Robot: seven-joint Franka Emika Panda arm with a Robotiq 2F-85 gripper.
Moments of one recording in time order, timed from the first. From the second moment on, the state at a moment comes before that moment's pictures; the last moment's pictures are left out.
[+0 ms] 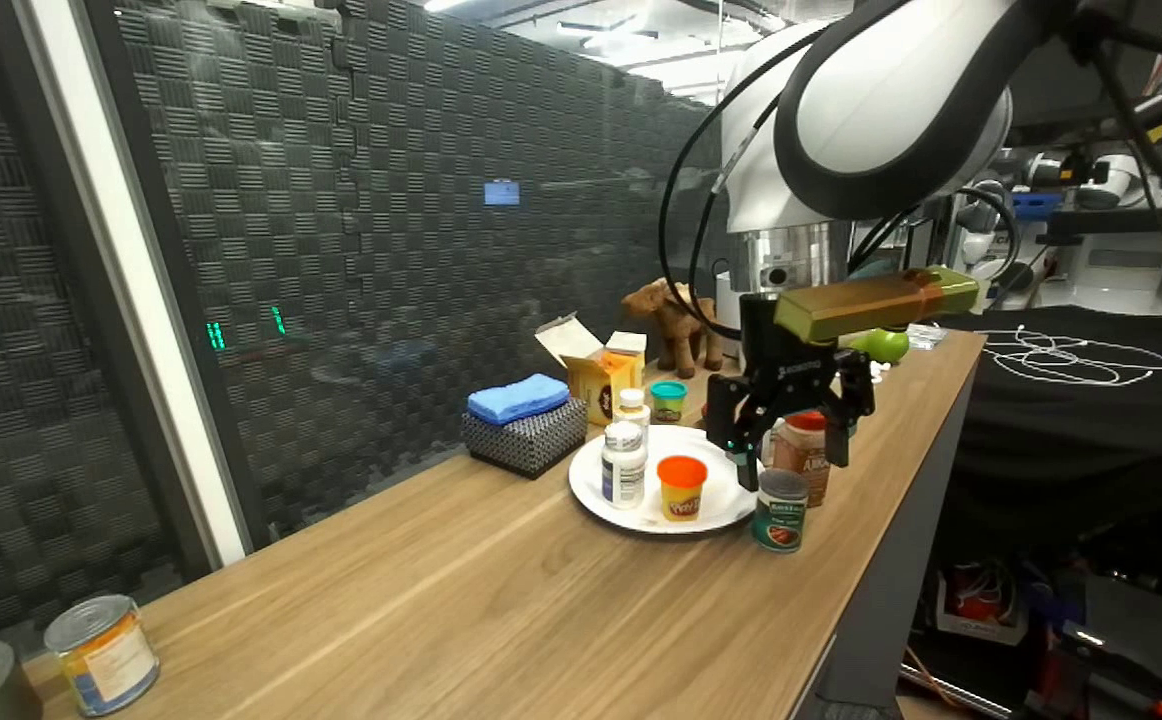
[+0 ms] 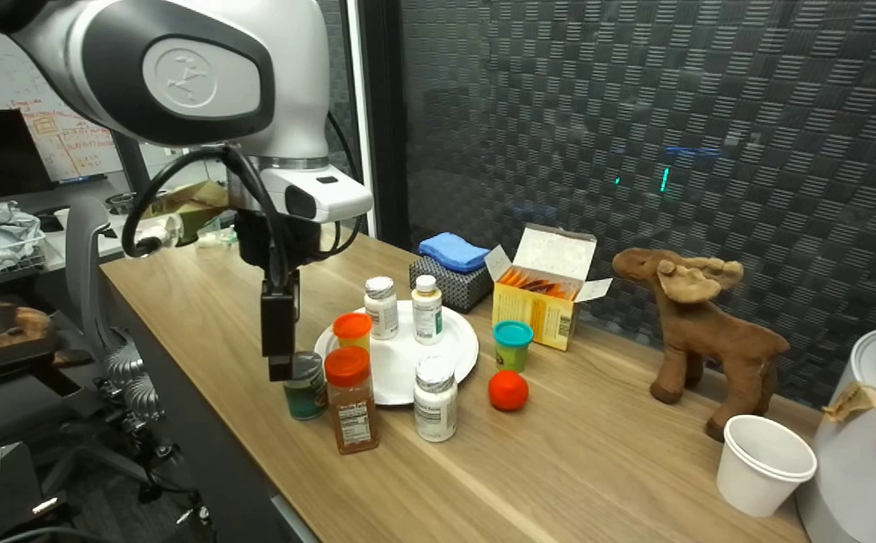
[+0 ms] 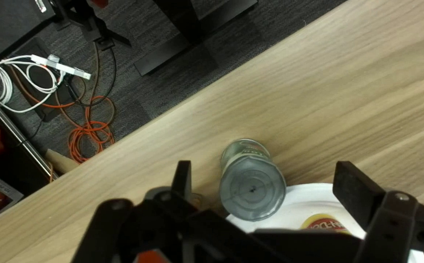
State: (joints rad) arm 0.03 0.00 0.00 -2.43 0.01 2.29 0.54
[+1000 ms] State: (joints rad) arm 0.01 0.10 0.00 -2.36 0.07 2.31 0.52
